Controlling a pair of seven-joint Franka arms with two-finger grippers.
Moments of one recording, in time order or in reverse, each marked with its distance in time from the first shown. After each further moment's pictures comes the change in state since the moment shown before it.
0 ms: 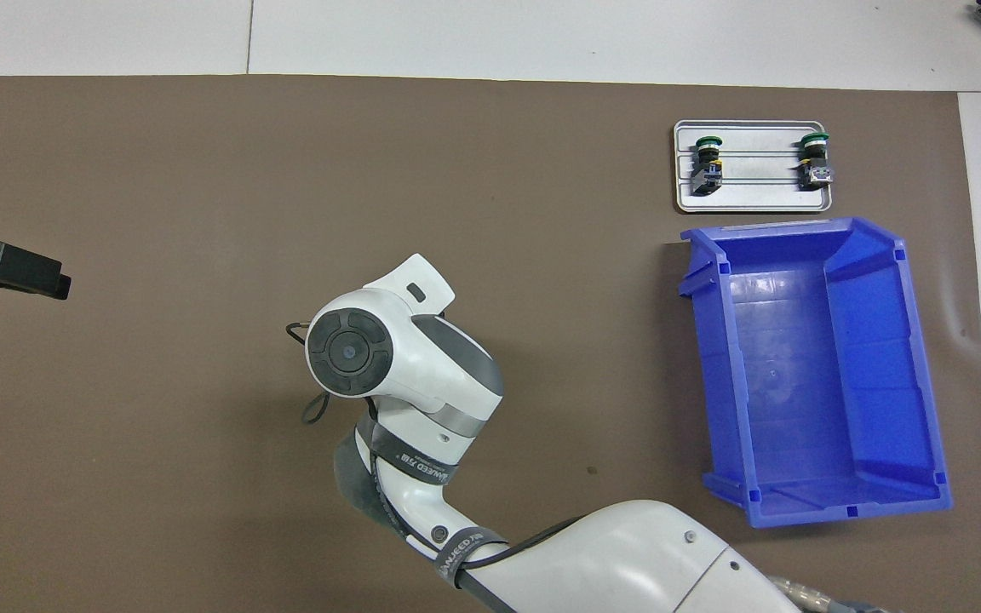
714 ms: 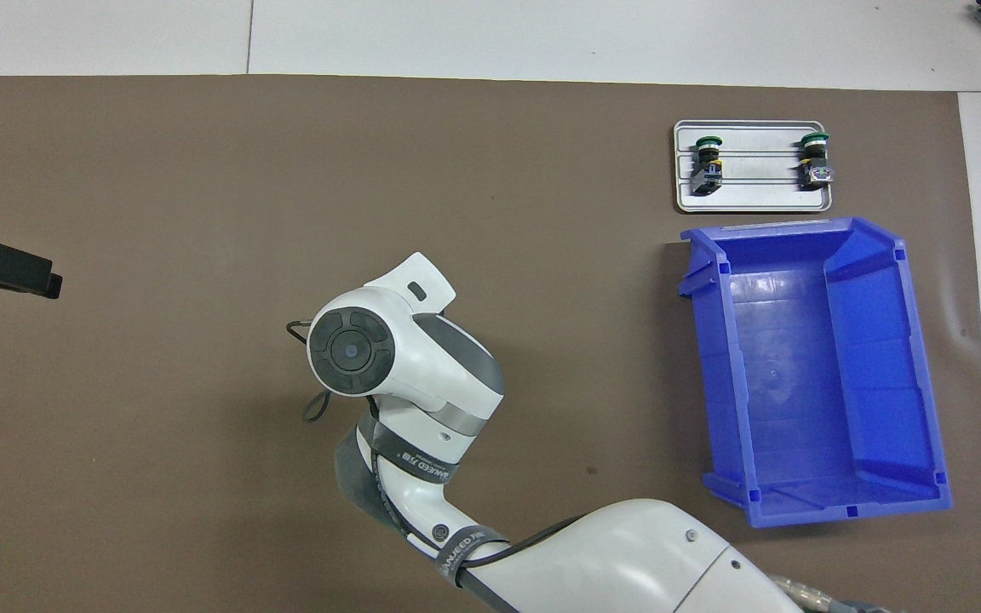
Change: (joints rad) left arm 0.008 -0.001 0.005 0.000 0.003 0.001 0.000; right arm -0.002 0.000 0.000 0.000 0.000 0.006 0.000
